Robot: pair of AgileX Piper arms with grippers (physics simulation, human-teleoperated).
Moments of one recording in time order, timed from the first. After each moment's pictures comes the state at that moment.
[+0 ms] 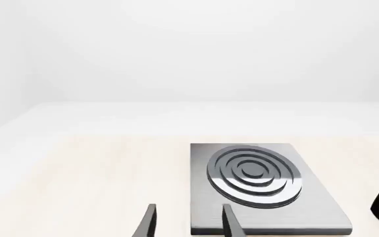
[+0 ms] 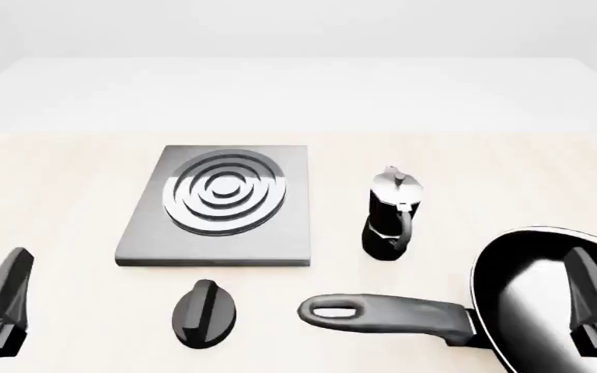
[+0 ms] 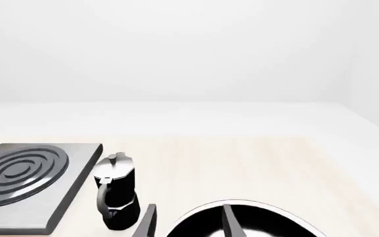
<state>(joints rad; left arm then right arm) 0.00 0.00 0.00 0.00 0.00 0.00 0.00 0.00 0.00 0.00</state>
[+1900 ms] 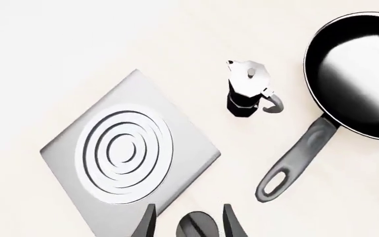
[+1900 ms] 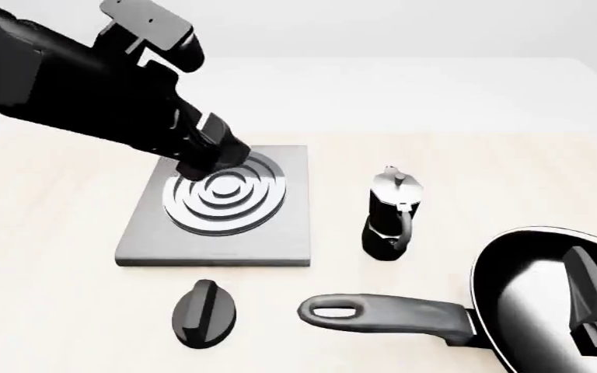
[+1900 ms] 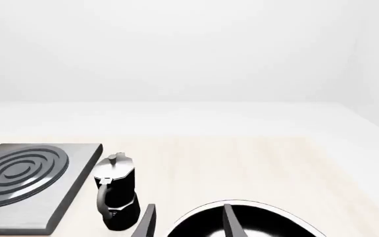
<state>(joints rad) -0.66 1.23 -1.23 0.82 0.14 0.00 0.01 -0.01 0.00 0.00</state>
